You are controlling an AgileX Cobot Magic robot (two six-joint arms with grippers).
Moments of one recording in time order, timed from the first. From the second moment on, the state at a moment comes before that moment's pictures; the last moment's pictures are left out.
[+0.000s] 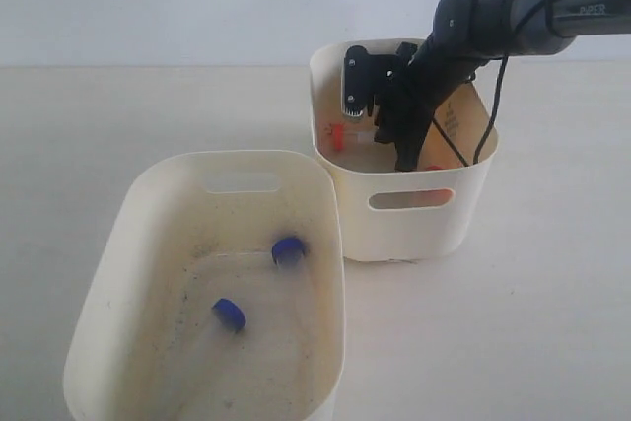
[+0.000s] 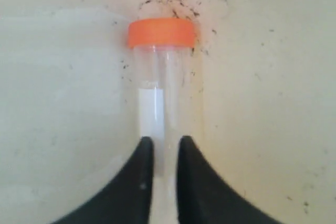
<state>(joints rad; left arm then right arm) -0.03 0.00 0.00 0.39 0.34 -0.03 0.23 2.27 -1.65 0.22 0.57 -1.37</state>
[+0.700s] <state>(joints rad) -0.03 0.00 0.00 0.39 0.34 -0.03 0.23 2.24 -1.63 0.26 0.70 -1.35</state>
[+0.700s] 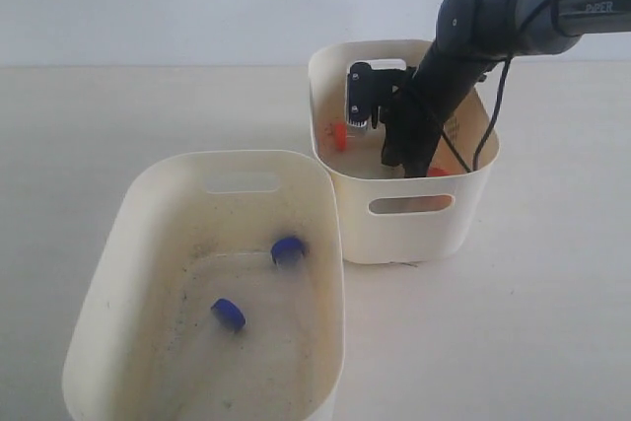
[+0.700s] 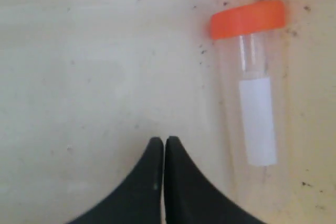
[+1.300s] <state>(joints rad) -0.03 0.00 0.00 0.39 0.34 -0.03 0.25 2.24 -1.63 0.31 0.56 -1.34</state>
